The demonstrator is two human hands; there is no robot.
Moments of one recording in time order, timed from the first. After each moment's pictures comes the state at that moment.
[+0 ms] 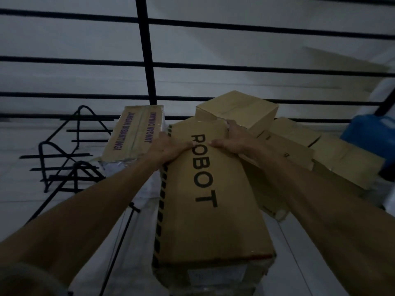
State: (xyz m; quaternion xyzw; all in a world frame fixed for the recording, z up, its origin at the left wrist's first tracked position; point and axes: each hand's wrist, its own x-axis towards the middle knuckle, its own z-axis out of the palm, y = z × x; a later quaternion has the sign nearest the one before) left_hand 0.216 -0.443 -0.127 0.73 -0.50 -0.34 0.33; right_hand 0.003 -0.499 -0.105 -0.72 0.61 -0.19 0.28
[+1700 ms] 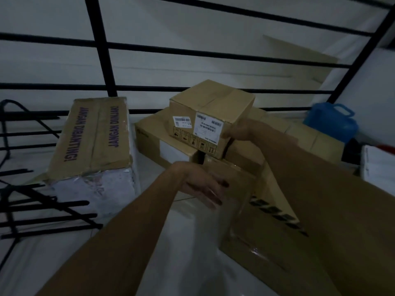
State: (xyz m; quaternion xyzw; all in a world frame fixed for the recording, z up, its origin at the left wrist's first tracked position) left_hand 0.134 -0.489 -0.180 0.41 -0.54 -0.74 -0.01; right_hand -0.026 -0.548 -0.091 -0.58 0.77 -0.07 0.27
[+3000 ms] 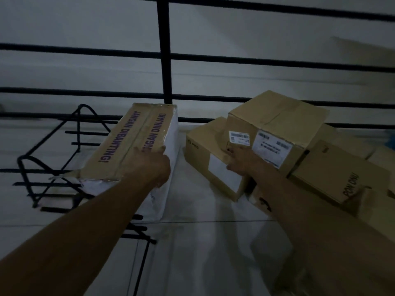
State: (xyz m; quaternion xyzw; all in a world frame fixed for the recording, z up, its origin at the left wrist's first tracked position) left_hand 0.364 -0.583 -0.224 0.77 -0.60 -0.06 -0.20; right_hand 0.088 -0.650 -0.227 -0.79 0.60 0.00 0.11
